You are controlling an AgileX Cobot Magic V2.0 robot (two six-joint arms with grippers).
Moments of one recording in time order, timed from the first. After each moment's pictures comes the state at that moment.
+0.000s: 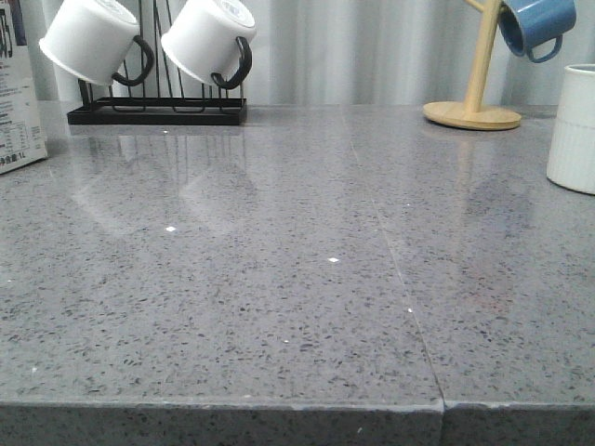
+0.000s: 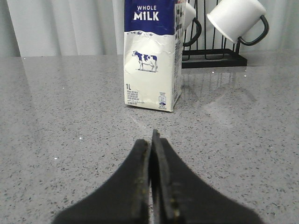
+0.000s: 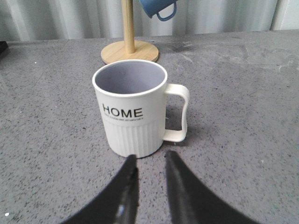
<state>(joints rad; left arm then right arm) -0.06 -0.01 -0.01 0.00 0.14 0.01 -0.04 0.54 -0.31 -0.01 0.06 0.06</state>
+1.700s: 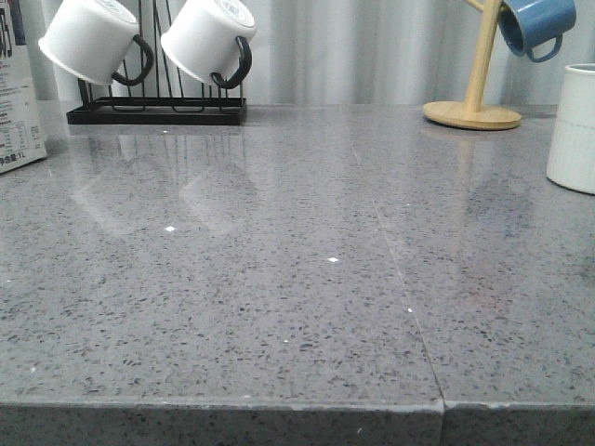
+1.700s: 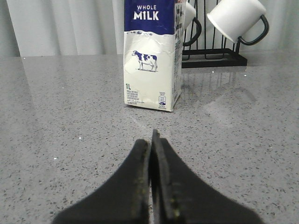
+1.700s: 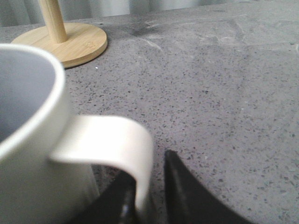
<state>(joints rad) -0.06 -0.01 -0.01 0.00 0.14 0.01 -0.11 1.55 -0.46 0.05 -0.80 0.05</state>
